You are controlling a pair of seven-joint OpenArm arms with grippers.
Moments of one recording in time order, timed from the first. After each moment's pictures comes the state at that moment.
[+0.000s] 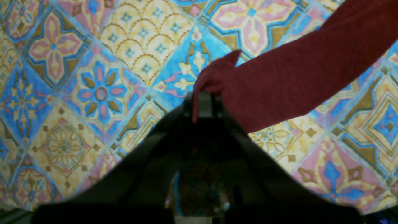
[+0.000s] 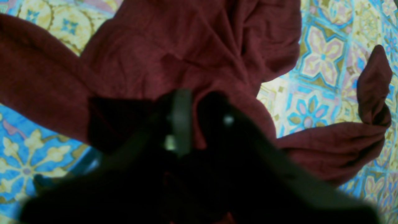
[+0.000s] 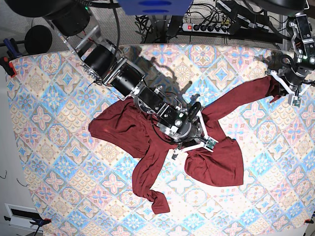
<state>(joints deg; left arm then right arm) 23.8 -30.3 -29.1 99.0 -26.4 -24.1 46.6 31.8 -6.6 -51.5 59.3 0.3 9.8 -39.2</state>
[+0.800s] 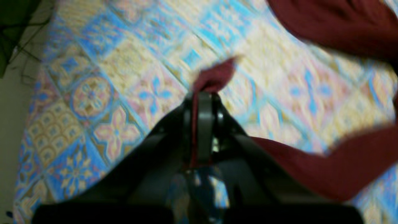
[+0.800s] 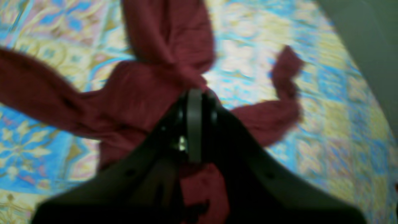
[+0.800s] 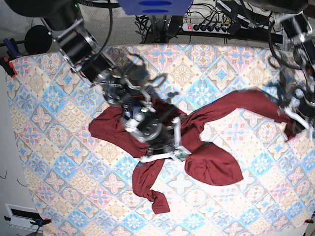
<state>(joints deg) 2.9 -30.5 -32.5 91.7 -25.6 -24.2 46.7 23.2 7.1 -40.4 90.5 0.5 9.6 -43.5</state>
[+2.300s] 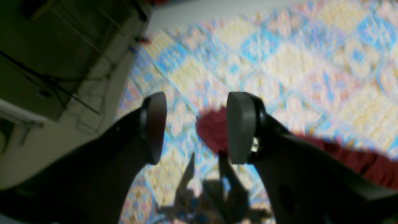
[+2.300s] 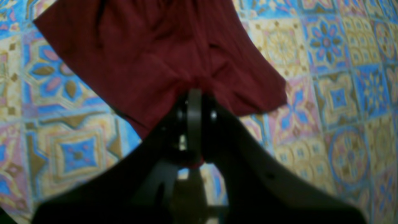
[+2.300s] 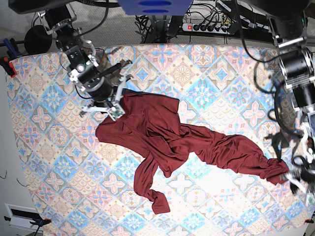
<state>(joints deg) -32.4 -34.1 -9.0 64.6 -8.9 -18.1 35.4 -6.8 24.1 -21.6 111.4 5.5 9.7 -43.3</state>
